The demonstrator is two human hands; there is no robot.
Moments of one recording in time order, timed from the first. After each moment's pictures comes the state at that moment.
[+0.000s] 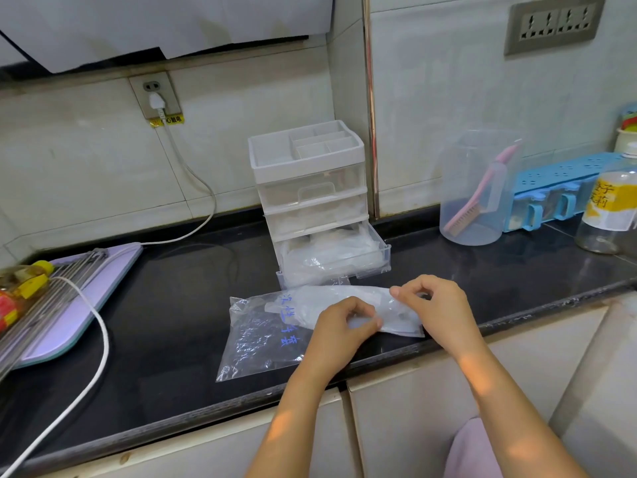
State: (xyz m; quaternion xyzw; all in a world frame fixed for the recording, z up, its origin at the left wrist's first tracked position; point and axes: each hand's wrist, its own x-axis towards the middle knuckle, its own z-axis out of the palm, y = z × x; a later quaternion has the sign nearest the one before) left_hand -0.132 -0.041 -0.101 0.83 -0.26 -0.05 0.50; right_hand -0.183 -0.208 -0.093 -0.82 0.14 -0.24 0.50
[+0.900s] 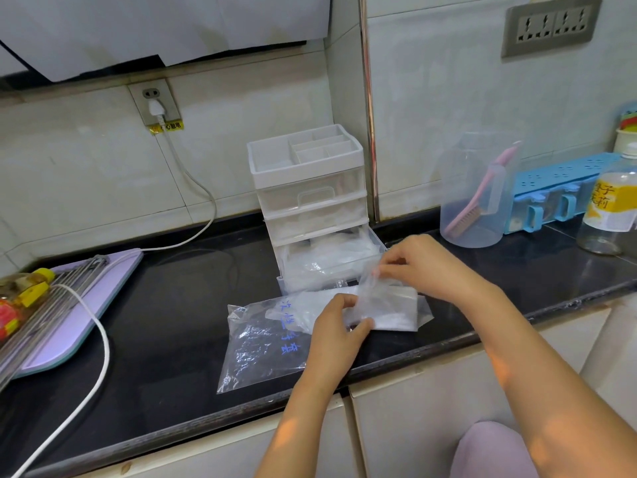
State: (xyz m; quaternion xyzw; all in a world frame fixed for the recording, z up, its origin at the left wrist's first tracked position) left_hand -0.135 -0.043 -0.101 0.83 -0.22 -0.01 0.52; right_hand -0.158 -0.213 -0.015 -0.95 -0.03 -0.12 0.28
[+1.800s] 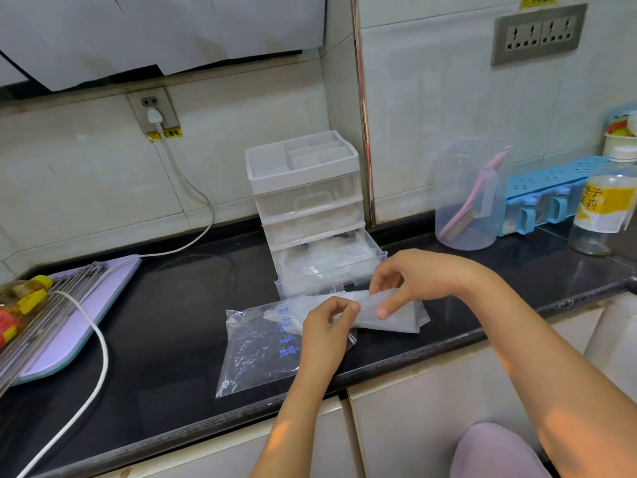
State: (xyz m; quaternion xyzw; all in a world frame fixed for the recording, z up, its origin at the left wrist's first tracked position) left_hand -0.131 -0.039 -0.098 0.77 -0.19 0.00 0.61; right_hand -0.164 -0.219 0.000 -0.96 -0.07 0.09 0.24
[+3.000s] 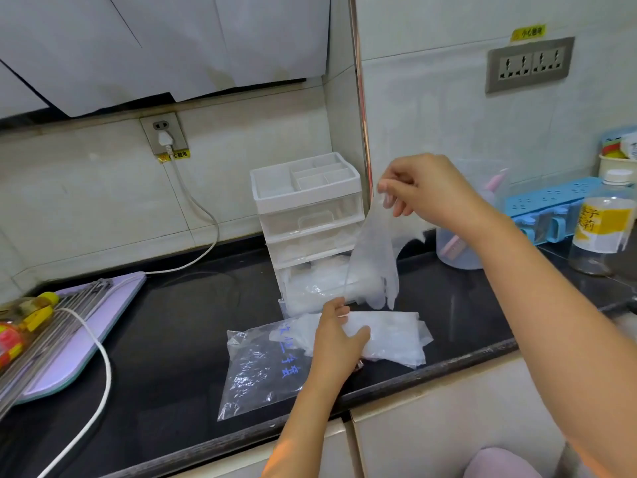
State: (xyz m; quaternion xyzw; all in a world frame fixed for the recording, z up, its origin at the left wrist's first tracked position) left_hand -0.124 -0.055 -0.088 0.83 -0.15 -0.02 0.54; right_hand -0.153 -0.225 0.093 -0.89 -0.04 -0.30 0.33
